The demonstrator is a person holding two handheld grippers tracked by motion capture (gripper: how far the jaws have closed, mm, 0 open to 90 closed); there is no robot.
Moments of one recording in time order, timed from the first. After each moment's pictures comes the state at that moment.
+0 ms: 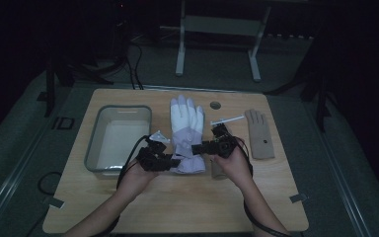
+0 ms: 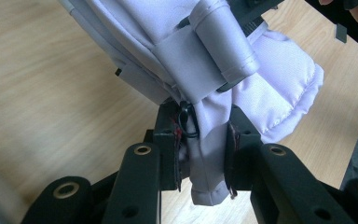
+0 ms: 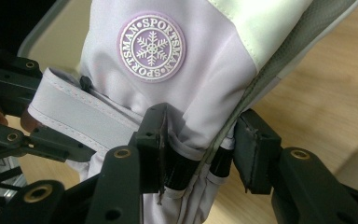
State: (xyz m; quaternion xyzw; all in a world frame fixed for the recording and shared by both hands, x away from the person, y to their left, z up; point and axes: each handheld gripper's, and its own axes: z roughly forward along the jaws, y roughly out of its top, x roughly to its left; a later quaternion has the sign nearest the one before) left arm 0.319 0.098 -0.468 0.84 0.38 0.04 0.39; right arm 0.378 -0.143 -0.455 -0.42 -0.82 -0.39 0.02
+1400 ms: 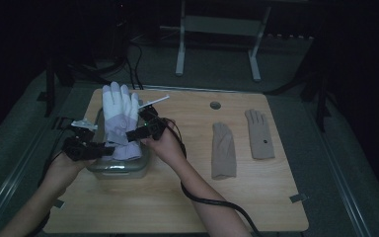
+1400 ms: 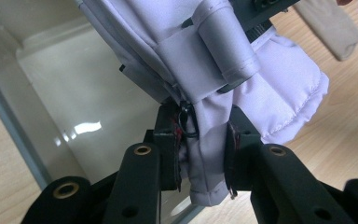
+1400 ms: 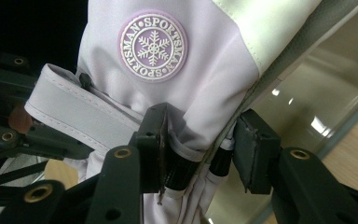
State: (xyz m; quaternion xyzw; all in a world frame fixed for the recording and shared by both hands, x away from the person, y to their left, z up) left arm 0.314 0.270 -0.450 0.81 0.48 0.08 0.34; right arm 0.410 0.051 -0.447 -0.36 -0.84 -0.39 0.06
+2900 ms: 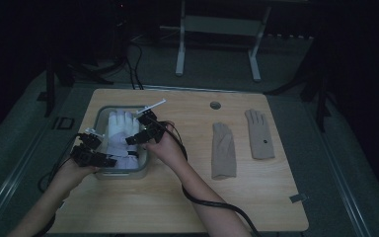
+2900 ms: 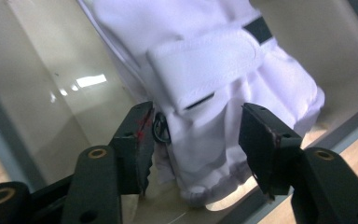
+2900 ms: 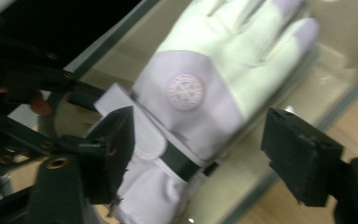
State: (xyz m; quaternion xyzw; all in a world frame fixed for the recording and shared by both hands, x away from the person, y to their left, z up) left arm 0.328 0.269 -0.493 0.81 0.52 0.05 0.27; right arm 0.411 0.050 -0.462 -0.34 -0.87 -0.37 0.02
